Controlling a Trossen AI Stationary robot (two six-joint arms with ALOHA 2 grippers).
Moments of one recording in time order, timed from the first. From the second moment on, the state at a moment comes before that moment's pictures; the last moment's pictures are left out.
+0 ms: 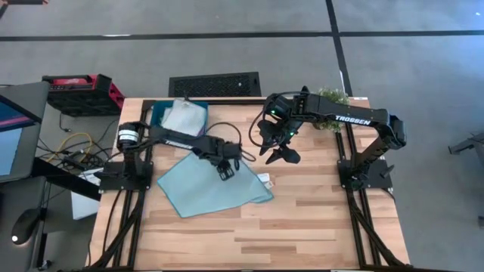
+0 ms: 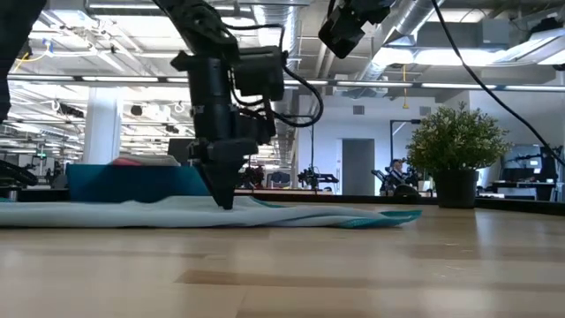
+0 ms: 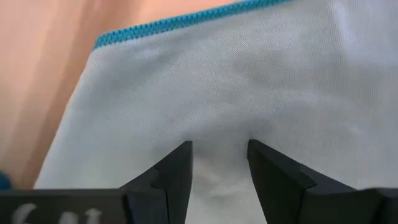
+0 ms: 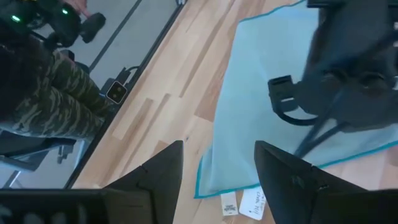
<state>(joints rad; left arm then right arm) 0.09 1.89 1.17 -0.65 -0.18 -0.38 -0.23 1.59 1.53 -0.97 -0.71 -0.45</state>
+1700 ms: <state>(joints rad) -0.35 1.25 1.27 -1.40 -0.27 -1.25 0.03 2.00 1.50 -1.13 -0.44 0.14</state>
